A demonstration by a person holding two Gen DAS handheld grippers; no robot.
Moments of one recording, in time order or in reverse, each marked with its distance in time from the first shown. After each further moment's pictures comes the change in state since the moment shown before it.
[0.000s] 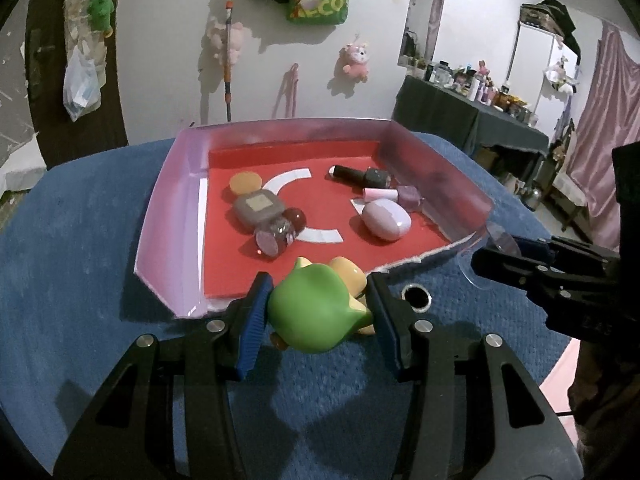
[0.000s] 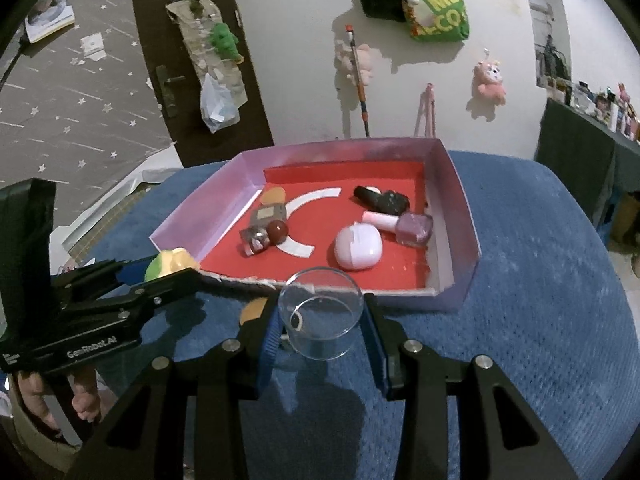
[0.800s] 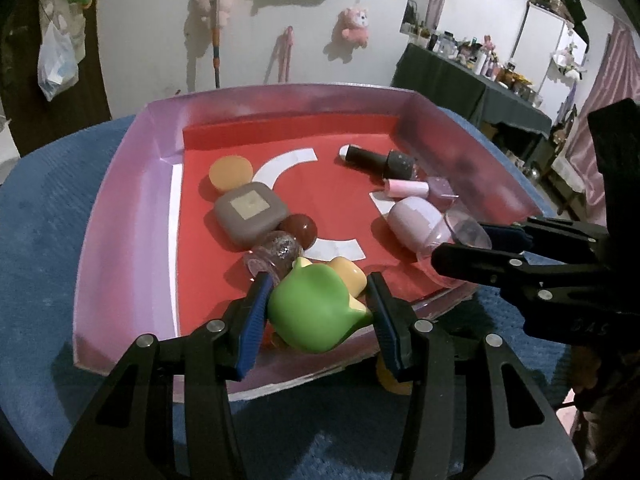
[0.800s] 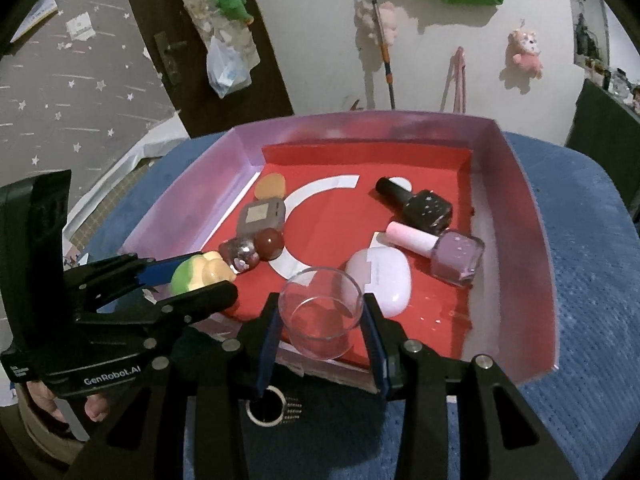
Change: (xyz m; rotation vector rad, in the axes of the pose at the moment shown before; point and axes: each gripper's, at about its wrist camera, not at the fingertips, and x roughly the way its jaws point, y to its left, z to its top) left arm 0.071 0.019 0.026 -0.011 0.147 -0.042; right arm 0.086 -0.015 0.045 -0.016 0.175 0.087
